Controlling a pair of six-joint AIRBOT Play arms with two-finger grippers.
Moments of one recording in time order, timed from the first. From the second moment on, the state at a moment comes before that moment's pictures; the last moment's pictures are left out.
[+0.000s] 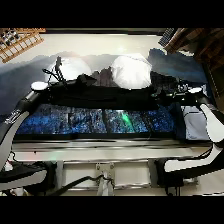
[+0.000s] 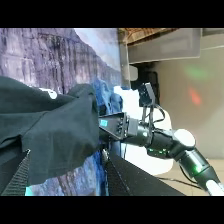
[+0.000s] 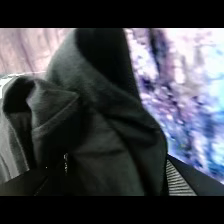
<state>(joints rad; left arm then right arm) -0.23 -1.36 0.96 0.13 -0.76 -1.00 -0.34 -1.61 0.99 -0.66 1.03 1.04</state>
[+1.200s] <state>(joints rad) -0.43 -1.72 1.37 0.75 -1.04 -1.26 -0.27 -1.62 1.37 -0.90 1.33 1.42</state>
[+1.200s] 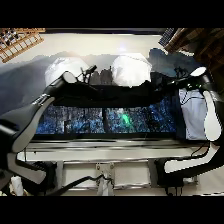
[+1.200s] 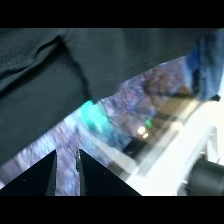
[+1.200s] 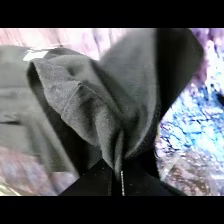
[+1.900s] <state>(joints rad) -0.56 -2.05 1.70 0.83 -1.00 -1.49 -0.27 -1.62 1.62 -0.90 1.49 1.73</state>
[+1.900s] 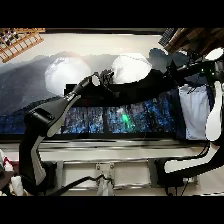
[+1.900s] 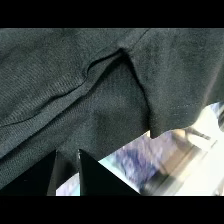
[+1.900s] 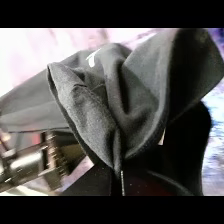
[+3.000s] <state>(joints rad) -0.60 -2.08 1.71 0.72 -0.97 -1.50 -0.25 -1.58 1.70 -0.82 1.47 1.86</state>
